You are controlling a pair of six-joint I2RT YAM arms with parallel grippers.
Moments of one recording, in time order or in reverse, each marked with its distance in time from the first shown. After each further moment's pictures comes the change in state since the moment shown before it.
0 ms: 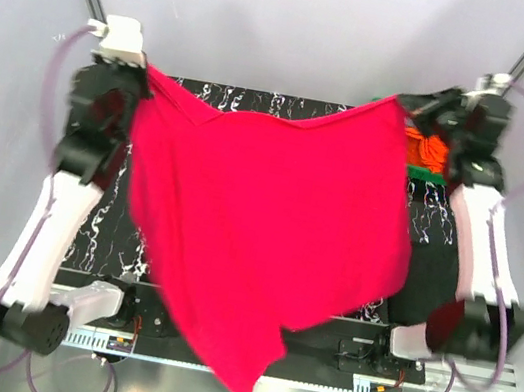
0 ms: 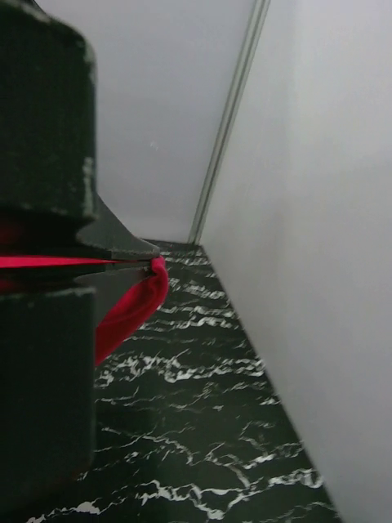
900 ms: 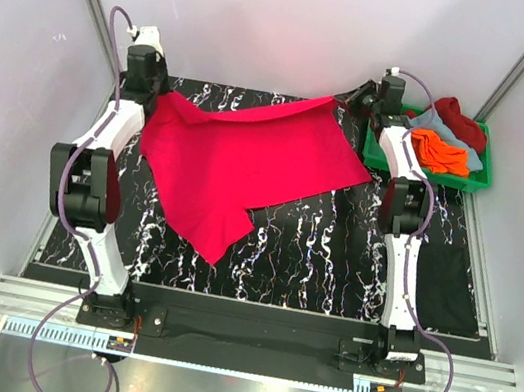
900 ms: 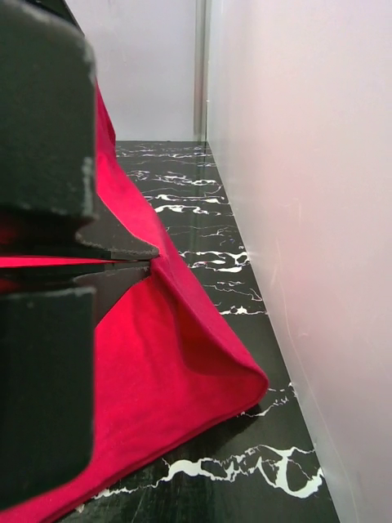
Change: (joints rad) left arm 0.267 0.819 0.112 0.169 0.182 -0.262; right arm 0.148 1.342 1.046 0.017 -0.029 -0.057
